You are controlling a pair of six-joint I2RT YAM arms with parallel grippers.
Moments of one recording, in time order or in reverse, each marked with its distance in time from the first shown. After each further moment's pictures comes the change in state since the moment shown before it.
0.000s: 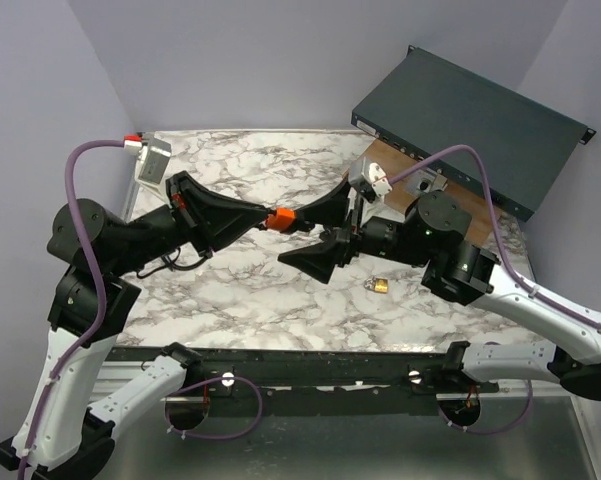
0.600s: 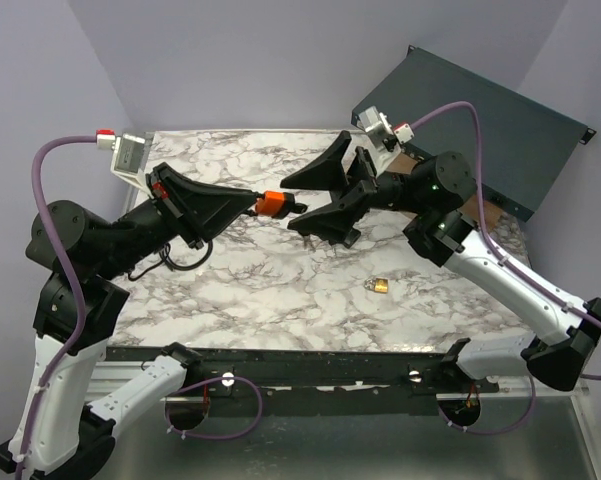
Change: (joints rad) left arm 0.000 0.010 0.100 -0.063 -0.152 -0.067; right arm -0.268 0.174 0.106 0.401 -0.505 0.276
